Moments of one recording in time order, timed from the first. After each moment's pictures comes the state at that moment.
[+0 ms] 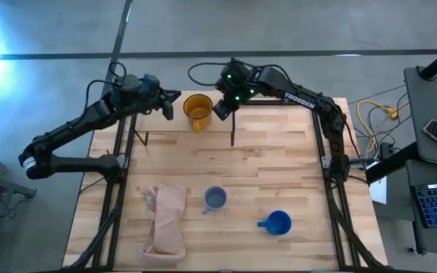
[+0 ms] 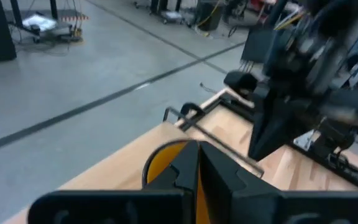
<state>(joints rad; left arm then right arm) 0.59 0.97 1.03 -0.30 0.02 -0.23 -0.43 2.01 2.14 -1.02 -0.34 0.33</state>
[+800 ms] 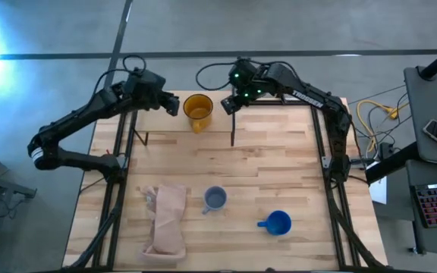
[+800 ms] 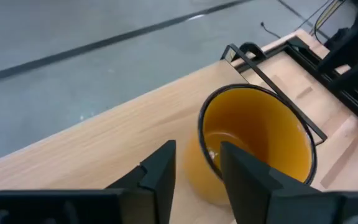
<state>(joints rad) 0.58 1.14 1.26 -0.72 -0.14 -0.36 -0.45 1.95 2.14 -1.22 -0.04 0.47</state>
